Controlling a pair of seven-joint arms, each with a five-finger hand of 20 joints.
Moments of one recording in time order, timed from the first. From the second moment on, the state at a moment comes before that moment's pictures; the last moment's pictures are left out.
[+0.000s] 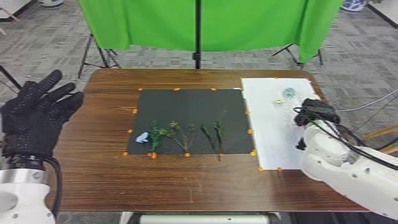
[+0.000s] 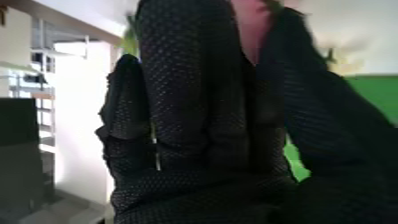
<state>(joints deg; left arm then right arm) 134.4 -48.9 -105.6 -138.0 25.6 25.4 20.1 -54.1 -30.1 22.6 -100.0 -113.2 11.2 60.7</state>
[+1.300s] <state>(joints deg) 123.9 -44.3 -104.2 -137.9 28.9 24.0 17.7 -20.5 -67.4 -8.5 -94.2 -108.5 15.6 47.4</state>
